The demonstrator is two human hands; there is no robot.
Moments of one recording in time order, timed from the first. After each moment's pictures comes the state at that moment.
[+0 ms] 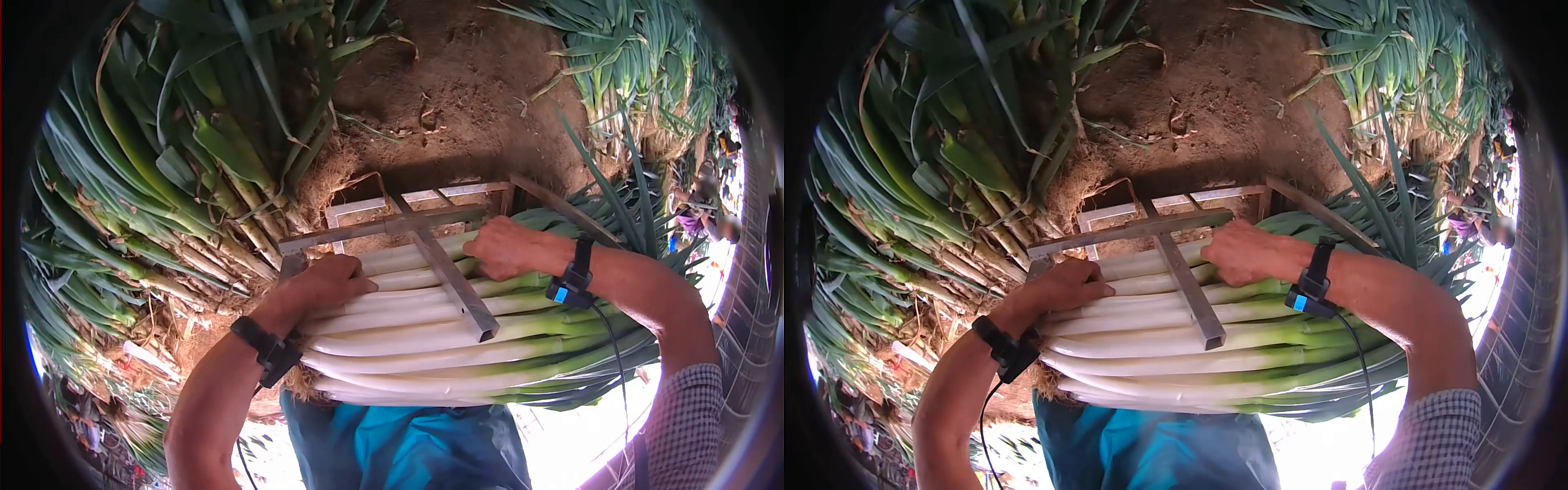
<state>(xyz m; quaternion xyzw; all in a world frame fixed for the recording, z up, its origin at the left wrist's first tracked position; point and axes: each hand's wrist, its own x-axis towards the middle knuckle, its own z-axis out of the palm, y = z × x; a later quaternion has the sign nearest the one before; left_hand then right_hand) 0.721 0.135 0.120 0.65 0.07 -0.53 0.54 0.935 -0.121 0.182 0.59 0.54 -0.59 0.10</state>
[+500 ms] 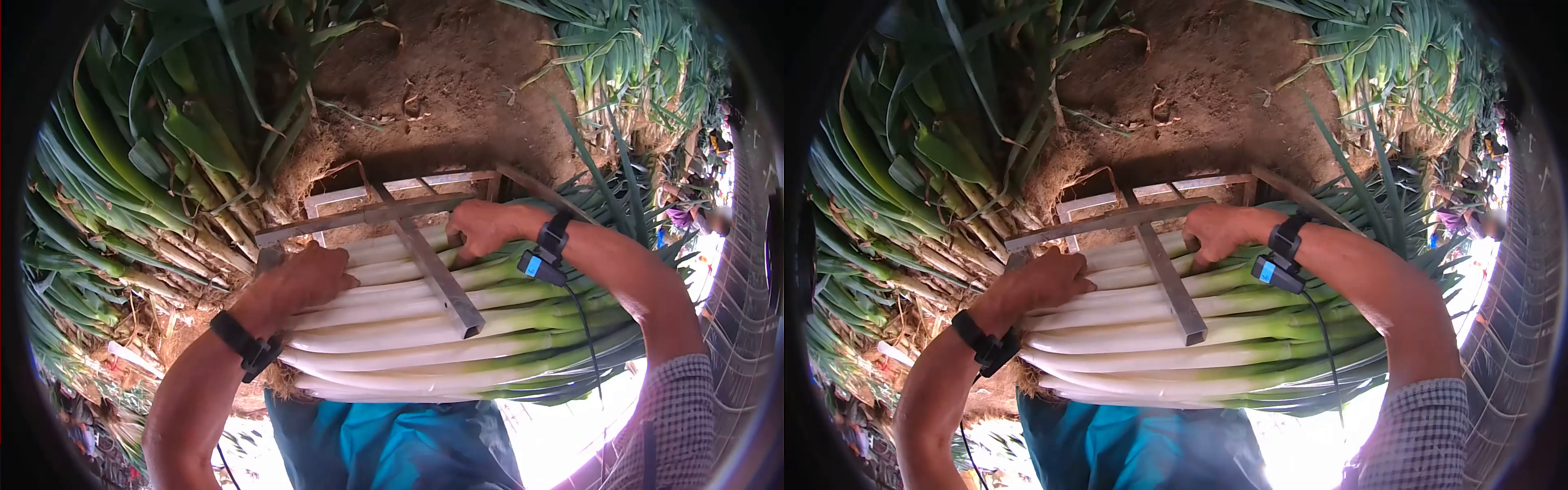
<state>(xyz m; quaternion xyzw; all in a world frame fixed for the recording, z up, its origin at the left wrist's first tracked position) 0.743 0.123 0.137 0.70 0.02 -0.57 0.44 0.949 -0.124 0.151 0.56 0.39 -0.73 0.03</state>
